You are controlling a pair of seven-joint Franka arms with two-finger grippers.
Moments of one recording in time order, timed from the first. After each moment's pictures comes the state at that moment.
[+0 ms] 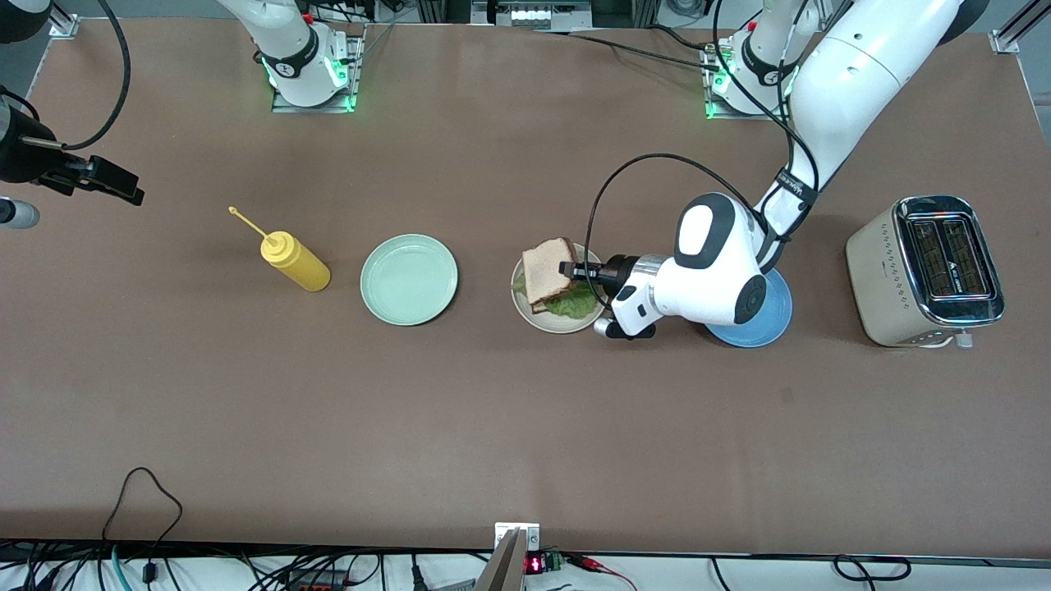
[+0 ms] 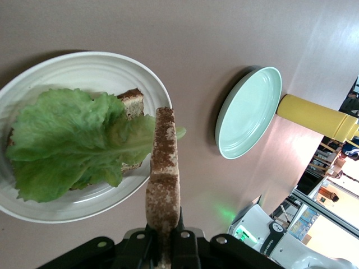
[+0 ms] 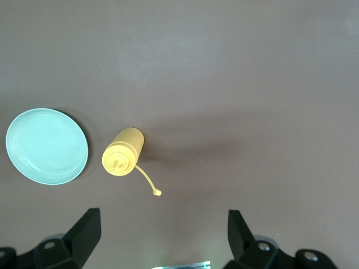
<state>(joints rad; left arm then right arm) 0.05 0.72 -0.61 -1.66 -0.59 2.13 -0.11 -0.03 0.00 0.00 -1.65 -0.04 1.55 0.10</state>
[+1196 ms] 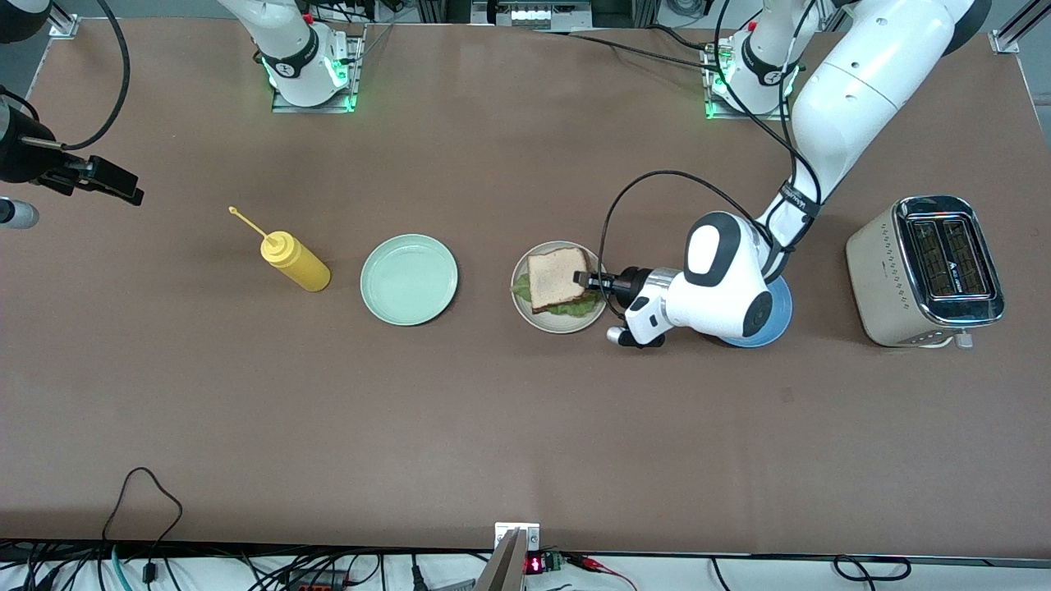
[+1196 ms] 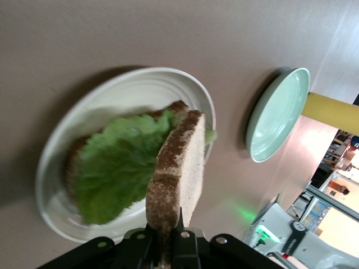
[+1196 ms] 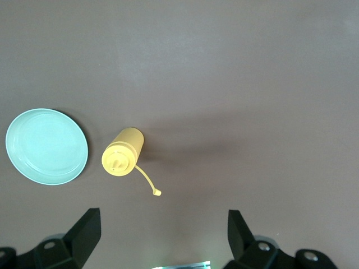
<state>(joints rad) 0.06 0.77 -0.54 -1.67 -0.59 2.14 0.03 -0.03 0.00 0.00 -1.65 -0.04 1.55 0.10</state>
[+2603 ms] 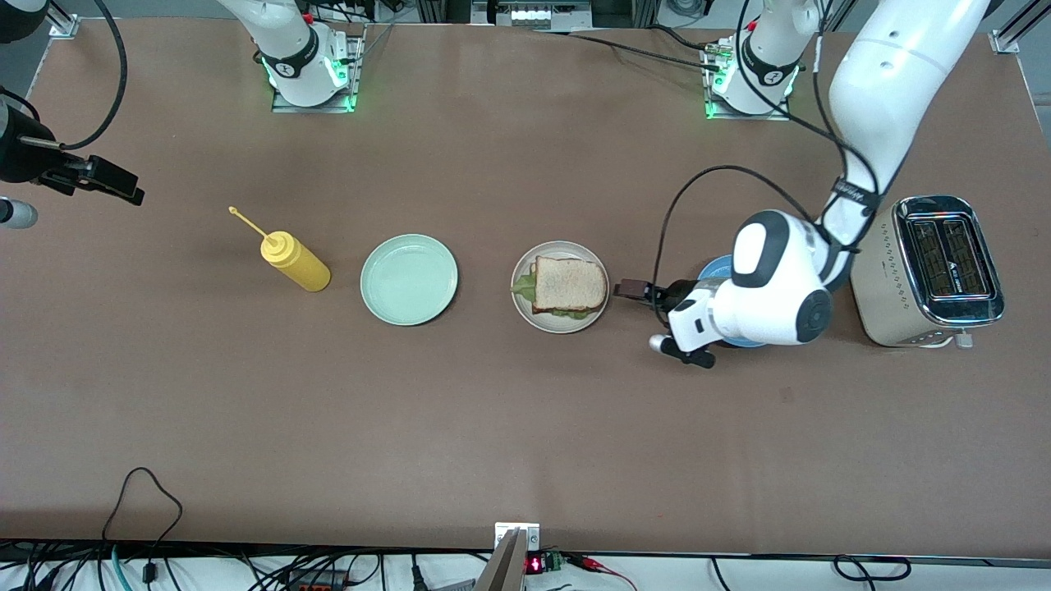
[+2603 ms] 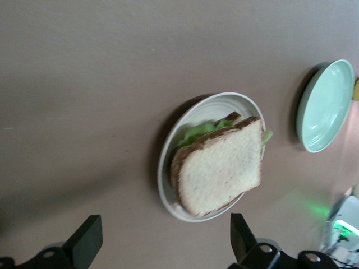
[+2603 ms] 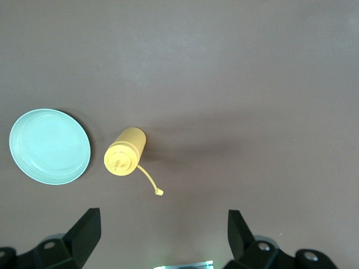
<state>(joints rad) 0.09 0.62 -0.45 -1.65 -0.34 2.02 0.11 -0.03 0.00 0.00 -1.65 -0.02 1.55 0.10</state>
